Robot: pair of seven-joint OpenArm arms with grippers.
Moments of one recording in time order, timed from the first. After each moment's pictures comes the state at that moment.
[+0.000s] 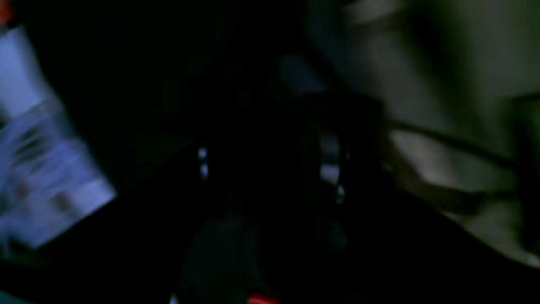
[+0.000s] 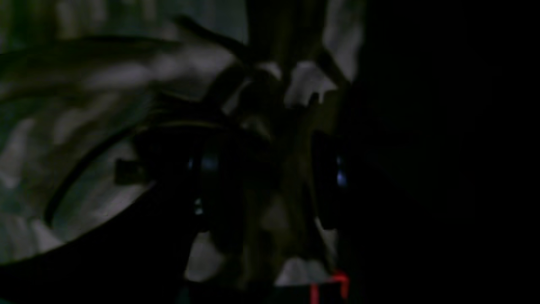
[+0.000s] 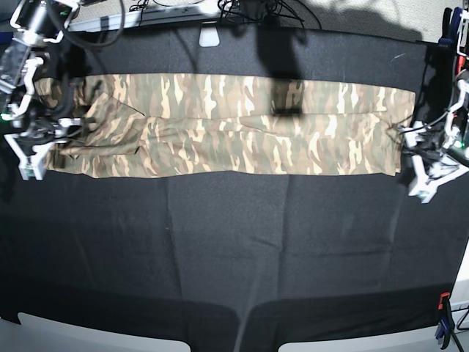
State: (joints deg) left arm -4.4 -36.2 10.4 83.7 -10.1 -10.6 56.3; right arm -1.9 21.7 31.6 91.1 12.3 30.8 -72.0
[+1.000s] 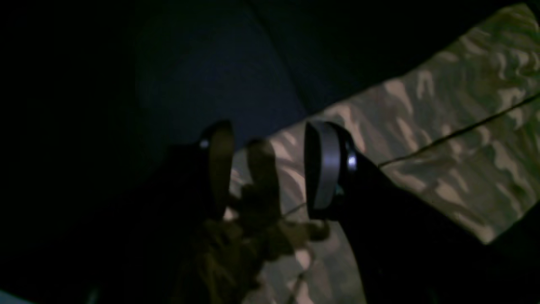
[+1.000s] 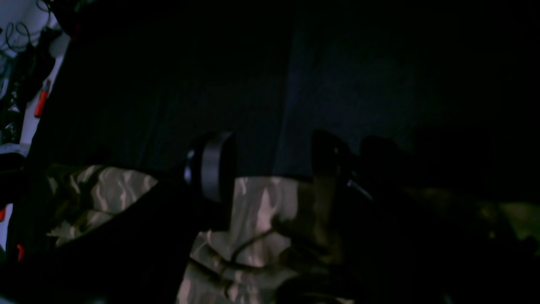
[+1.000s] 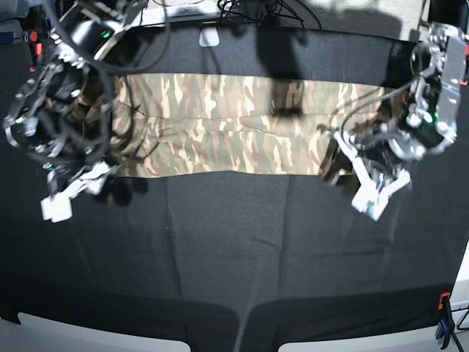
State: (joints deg) left arm 2.8 -25.0 10.4 102.6 -28.2 -12.7 42.2; right arm 5.9 4.7 37.5 93.8 39.8 40.9 -68.7
